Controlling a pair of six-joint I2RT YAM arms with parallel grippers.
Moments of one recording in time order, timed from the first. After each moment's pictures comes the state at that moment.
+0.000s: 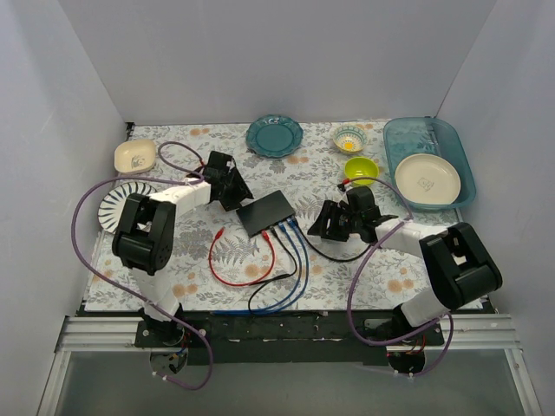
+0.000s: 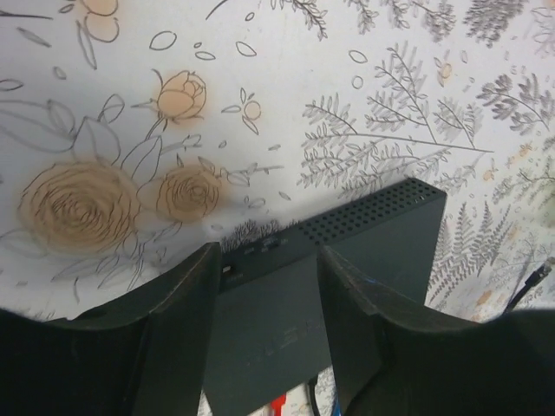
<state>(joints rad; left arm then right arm) -0.34 1.86 1.17 -0.25 0.10 -0.84 0.45 1.54 0.64 0.10 -0.39 0.64</state>
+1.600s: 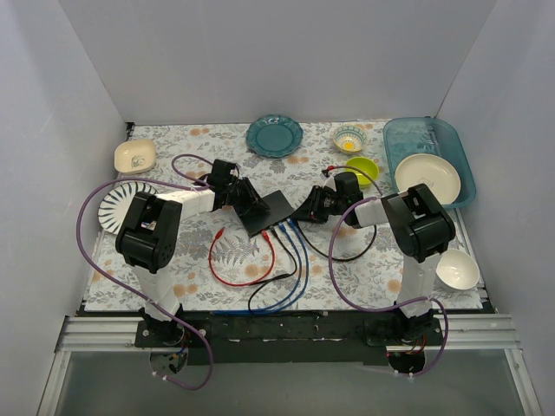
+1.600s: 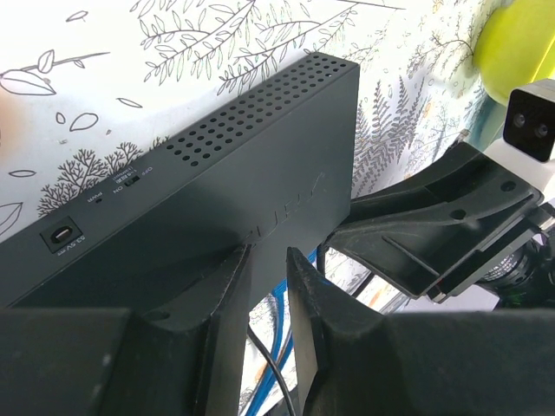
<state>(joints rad) -0.36 1.86 1.06 -0.08 0.45 -0.91 0.42 1.95 0.87 0.44 -0.64 0.82</state>
